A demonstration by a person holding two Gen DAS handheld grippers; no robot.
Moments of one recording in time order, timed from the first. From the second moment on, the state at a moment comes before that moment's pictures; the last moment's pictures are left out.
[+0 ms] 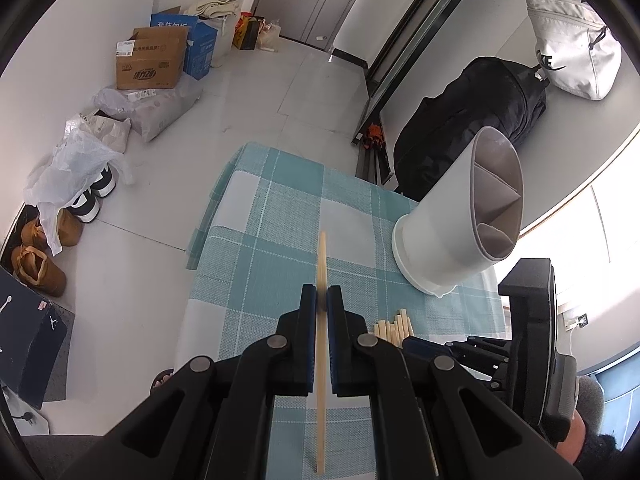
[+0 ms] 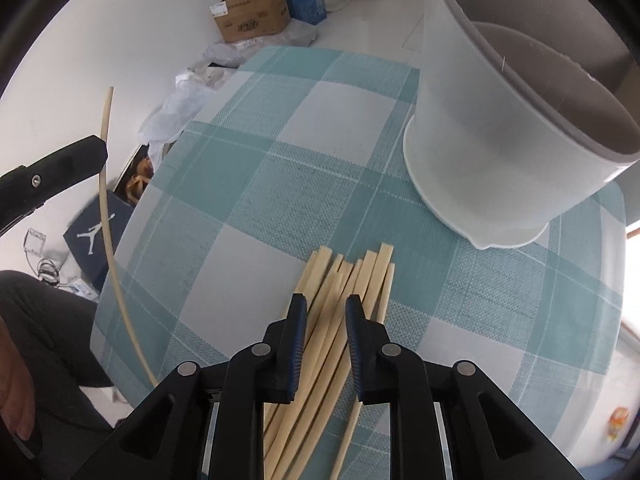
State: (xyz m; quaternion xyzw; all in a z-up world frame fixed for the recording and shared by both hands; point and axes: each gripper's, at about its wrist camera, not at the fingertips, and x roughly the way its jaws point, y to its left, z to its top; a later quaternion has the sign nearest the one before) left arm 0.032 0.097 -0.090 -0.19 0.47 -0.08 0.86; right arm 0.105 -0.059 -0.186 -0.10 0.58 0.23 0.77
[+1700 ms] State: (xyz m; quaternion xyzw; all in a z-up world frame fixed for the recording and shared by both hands) left arm 0.025 0.082 -0.082 -0.17 0.46 -0.09 0.87; right arm 0.088 -0.114 -0.181 -0.10 0.56 0.22 0.79
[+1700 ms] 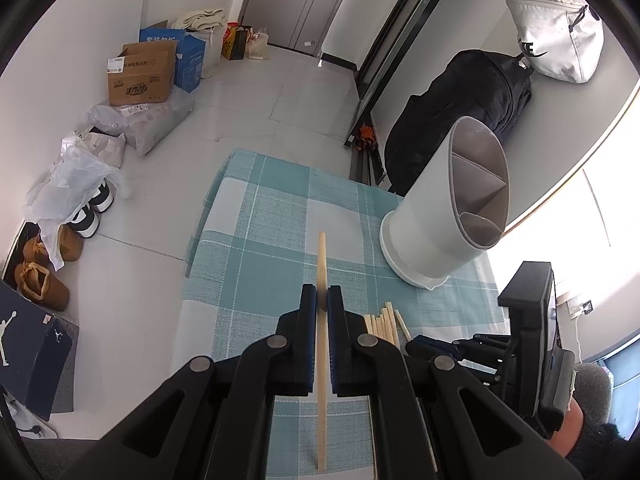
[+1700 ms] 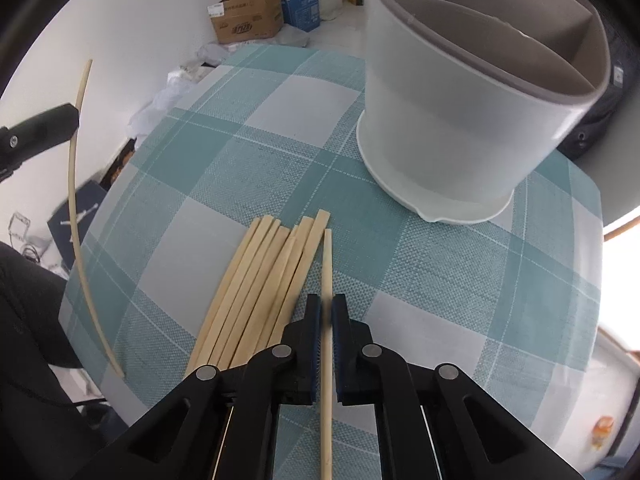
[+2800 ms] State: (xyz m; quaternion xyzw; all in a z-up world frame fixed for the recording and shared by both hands) left arm 0.018 0.027 -0.017 -0.07 0.40 -0.16 0.90; right arm 0.041 -0.179 -0.062 0.10 0.28 0.28 0.91
